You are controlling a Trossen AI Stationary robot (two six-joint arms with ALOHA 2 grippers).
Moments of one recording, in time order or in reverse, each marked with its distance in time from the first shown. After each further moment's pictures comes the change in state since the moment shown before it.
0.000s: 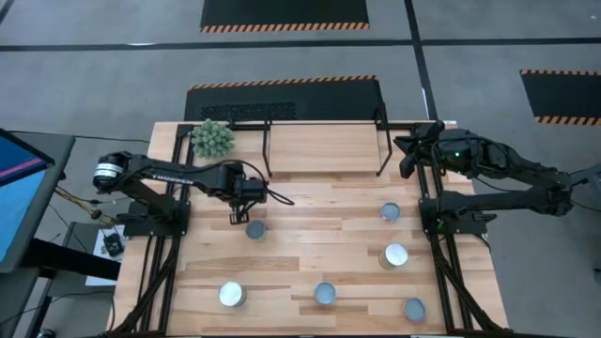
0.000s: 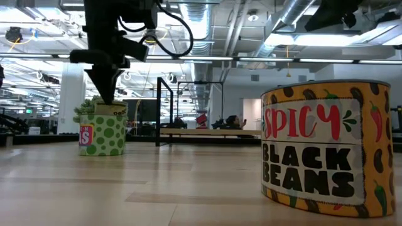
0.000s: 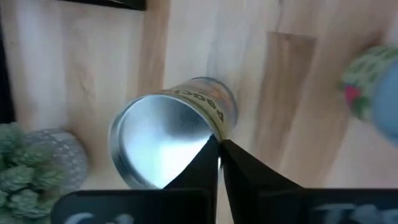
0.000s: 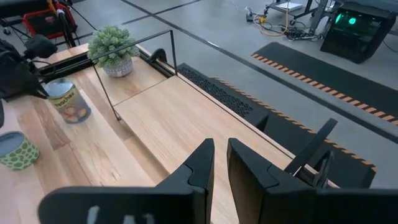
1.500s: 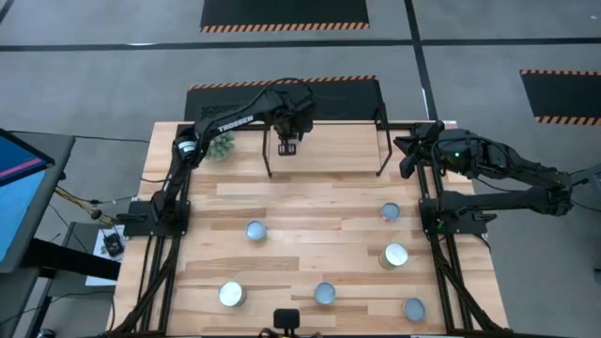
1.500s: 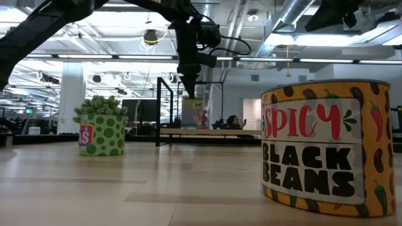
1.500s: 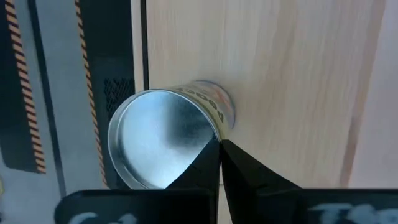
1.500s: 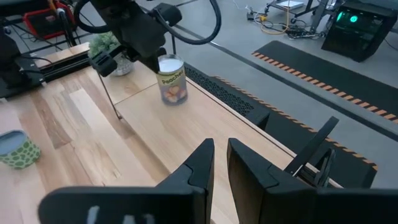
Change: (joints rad) left arm 0.471 0.684 1.073 -0.163 0.057 0.655; right arm 0.002 0.000 0.000 -0.005 -0.002 0.009
